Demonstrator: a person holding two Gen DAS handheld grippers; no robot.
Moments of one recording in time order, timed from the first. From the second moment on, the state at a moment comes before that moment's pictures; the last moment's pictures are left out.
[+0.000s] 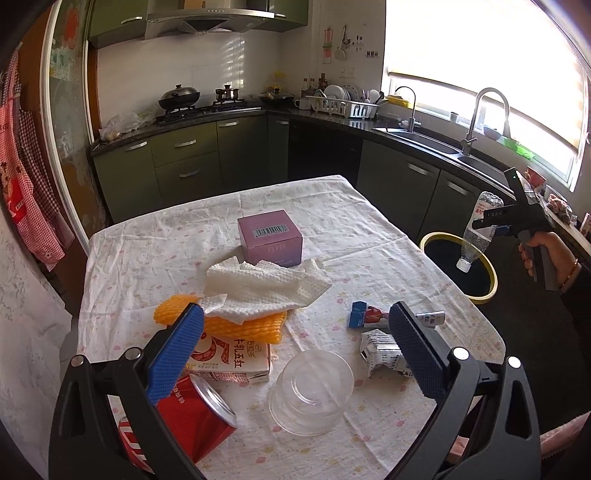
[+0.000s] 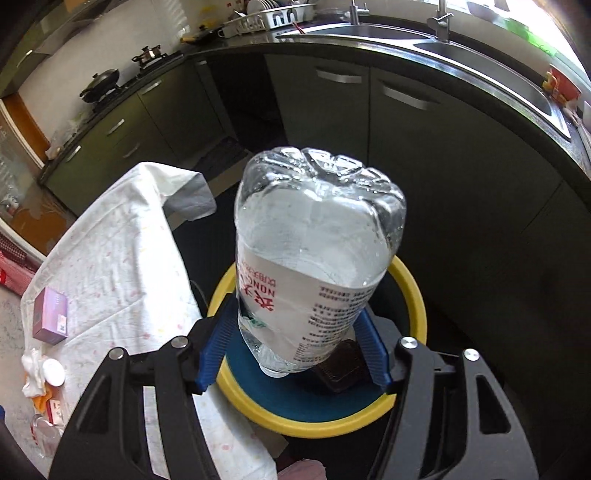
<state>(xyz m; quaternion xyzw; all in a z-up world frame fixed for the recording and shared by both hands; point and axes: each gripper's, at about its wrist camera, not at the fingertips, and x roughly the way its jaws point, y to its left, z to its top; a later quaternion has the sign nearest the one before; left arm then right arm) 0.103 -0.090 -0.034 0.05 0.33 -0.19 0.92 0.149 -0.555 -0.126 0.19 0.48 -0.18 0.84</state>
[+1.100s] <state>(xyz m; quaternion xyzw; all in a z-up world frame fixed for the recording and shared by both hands) 0.108 -0.100 -0.123 0.07 0.44 -0.21 0.87 0.081 -0.448 -0.088 0.18 0.40 -0.05 0.90</state>
